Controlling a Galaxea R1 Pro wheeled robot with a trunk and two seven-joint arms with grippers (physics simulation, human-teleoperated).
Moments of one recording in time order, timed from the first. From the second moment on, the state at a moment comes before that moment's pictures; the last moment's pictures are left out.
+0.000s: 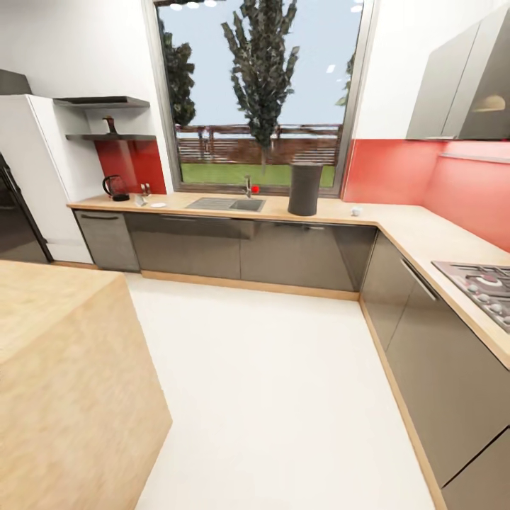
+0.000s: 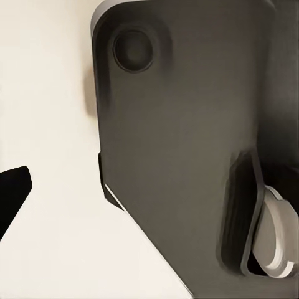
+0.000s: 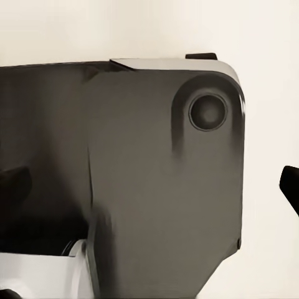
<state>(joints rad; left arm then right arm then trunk) 0.00 -0.01 0.00 -0.11 -0.01 0.01 0.00 0.00 0.06 0.00 -0.14 -0.05 -0.11 0.01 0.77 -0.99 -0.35</state>
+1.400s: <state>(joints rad) 0.00 0.00 0.00 -0.11 0.00 0.01 0.00 0.00 0.06 0.00 -0.14 -0.05 -0.11 0.00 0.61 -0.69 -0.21</state>
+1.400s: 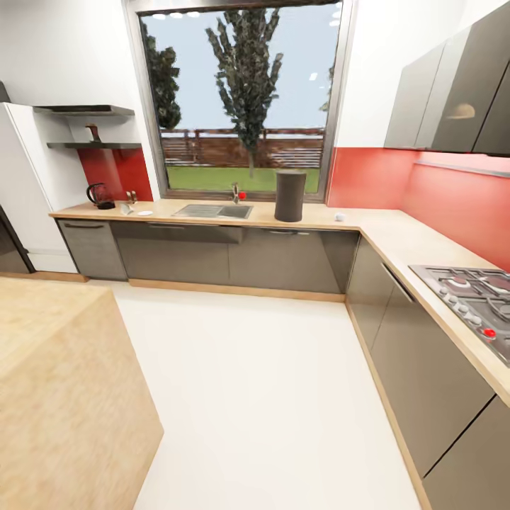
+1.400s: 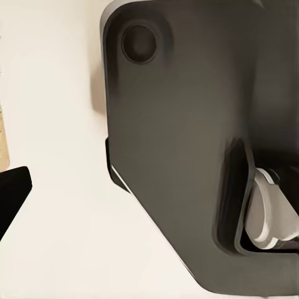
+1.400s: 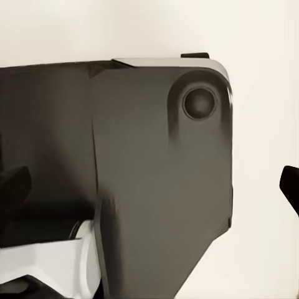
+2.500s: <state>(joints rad) 0.00 0.00 0.00 -0.11 -0.01 0.01 0.00 0.00 0.06 0.00 -0.14 -0.05 -0.11 0.00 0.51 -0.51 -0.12</state>
